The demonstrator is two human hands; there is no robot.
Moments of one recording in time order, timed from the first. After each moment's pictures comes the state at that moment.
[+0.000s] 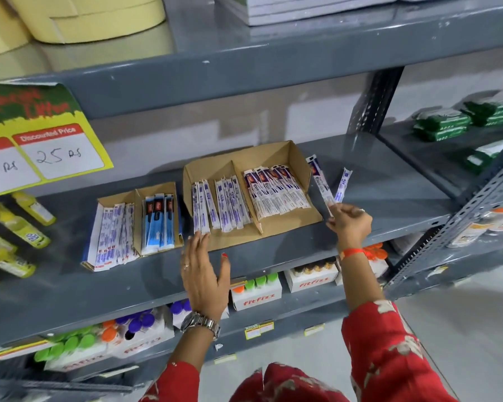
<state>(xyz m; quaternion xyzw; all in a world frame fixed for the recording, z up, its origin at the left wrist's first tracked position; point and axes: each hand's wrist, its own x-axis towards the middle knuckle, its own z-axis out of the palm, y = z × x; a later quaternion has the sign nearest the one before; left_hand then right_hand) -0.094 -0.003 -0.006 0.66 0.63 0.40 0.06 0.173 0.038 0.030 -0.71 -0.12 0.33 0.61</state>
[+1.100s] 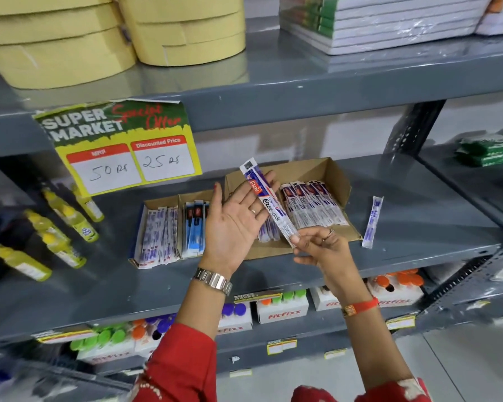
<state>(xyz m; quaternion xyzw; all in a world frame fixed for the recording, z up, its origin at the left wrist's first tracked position) -0.109 0.034 0.132 0.32 0.14 0.54 0.77 0.058 -0.003 0.076 -0.44 -0.40 0.56 0.58</state>
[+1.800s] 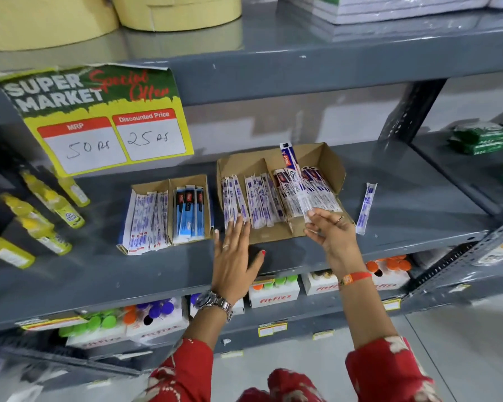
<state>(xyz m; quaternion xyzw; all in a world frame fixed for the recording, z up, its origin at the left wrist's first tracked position) -0.119 0.018 -0.003 0.79 0.57 0.22 0.07 0.083 0.017 0.058 -0.51 -0.23 0.55 0.62</state>
